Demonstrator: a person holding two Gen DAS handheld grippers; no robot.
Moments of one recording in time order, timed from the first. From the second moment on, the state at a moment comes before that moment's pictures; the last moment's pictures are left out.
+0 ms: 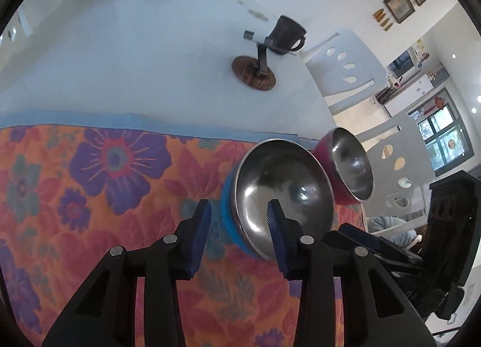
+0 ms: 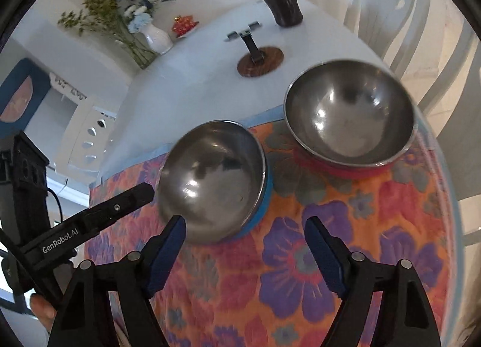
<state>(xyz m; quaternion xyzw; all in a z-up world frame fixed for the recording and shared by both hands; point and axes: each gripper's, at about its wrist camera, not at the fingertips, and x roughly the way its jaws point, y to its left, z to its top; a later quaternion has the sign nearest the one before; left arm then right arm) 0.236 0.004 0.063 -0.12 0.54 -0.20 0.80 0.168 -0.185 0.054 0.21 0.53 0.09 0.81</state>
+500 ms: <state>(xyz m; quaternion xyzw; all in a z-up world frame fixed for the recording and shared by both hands) 0.255 -0.012 0.039 -0.11 0.54 -0.18 0.81 0.202 -0.180 0.023 0.17 0.52 0.09 0.83</state>
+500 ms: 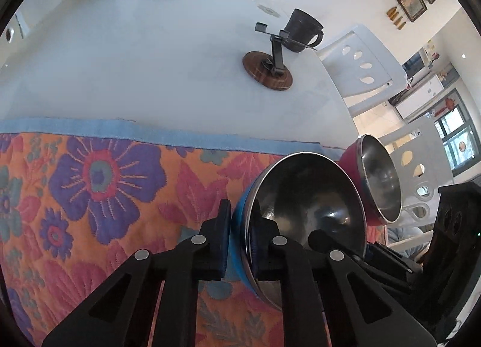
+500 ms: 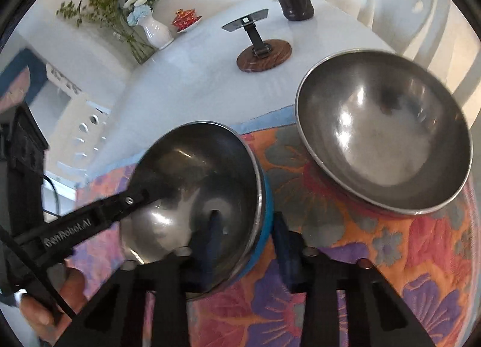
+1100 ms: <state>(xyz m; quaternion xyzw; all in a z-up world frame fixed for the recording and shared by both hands) 0.168 0.009 0.126 -0.16 0.48 -0.16 0.85 0.146 -0.166 0.094 0.12 0.52 0.09 0.84</state>
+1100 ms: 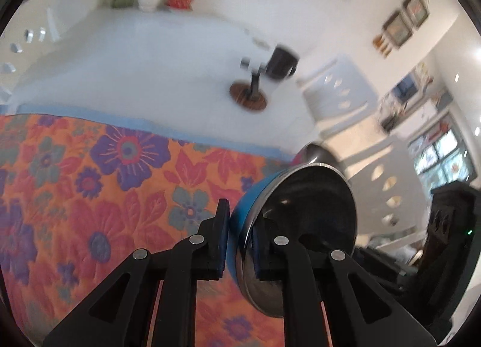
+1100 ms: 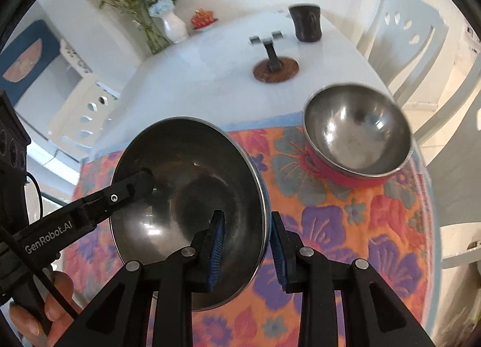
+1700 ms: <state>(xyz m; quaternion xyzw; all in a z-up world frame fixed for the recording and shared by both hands) -0.058 0.036 0.196 -0.18 0.42 -0.16 0.88 -0.080 -0.125 0.189 0.10 0.50 0.10 0.86</state>
